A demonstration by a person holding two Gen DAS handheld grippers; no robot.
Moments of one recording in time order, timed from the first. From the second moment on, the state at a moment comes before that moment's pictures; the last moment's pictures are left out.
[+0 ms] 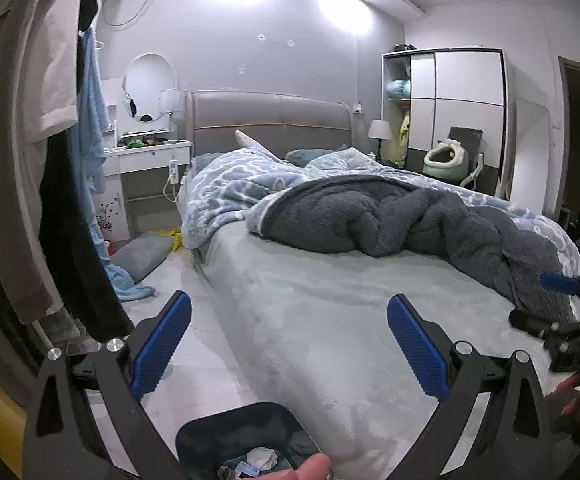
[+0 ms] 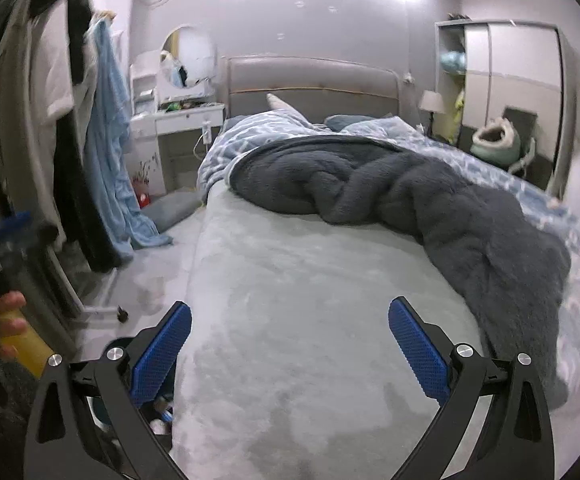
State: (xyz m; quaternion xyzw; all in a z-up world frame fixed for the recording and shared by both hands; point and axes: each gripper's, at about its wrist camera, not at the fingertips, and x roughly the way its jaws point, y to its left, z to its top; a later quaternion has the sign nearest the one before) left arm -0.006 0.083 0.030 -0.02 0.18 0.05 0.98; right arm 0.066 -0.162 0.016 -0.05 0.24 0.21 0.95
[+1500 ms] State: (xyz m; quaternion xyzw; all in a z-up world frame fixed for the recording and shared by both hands) left arm 0.019 0.065 -0.003 -0.01 0.23 0.05 0.97; right arm 0.060 -0.183 -0.003 0.00 0.23 0.25 0.94
